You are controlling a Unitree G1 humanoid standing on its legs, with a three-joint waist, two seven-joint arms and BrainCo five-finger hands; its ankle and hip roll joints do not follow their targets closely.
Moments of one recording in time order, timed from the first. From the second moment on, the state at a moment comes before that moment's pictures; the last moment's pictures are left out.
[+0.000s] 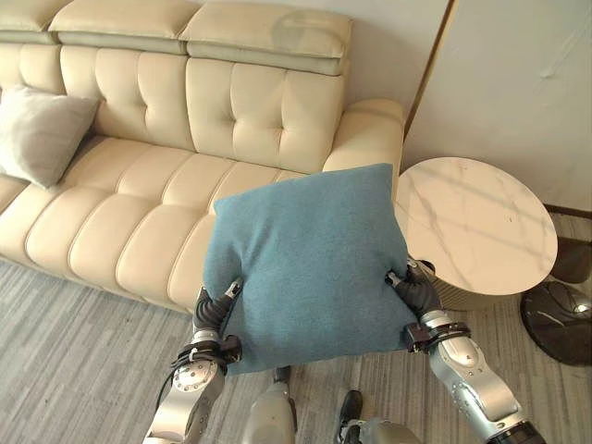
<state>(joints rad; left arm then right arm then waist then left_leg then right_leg) 0.15 0.32 -0.15 0.02 -0.37 -0.01 0.32 0.07 -0.39 0.30 -0.09 0.41 -0.04 -0.13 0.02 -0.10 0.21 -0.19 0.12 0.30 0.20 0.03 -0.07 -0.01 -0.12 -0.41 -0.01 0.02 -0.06</state>
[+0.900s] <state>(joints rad) 0.16 0.36 -0.14 0.05 -0.36 0.00 0.26 0.11 -0.27 0.26 -0.07 0.41 -0.04 -0.11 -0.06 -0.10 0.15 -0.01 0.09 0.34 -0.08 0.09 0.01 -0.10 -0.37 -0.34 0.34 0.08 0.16</state>
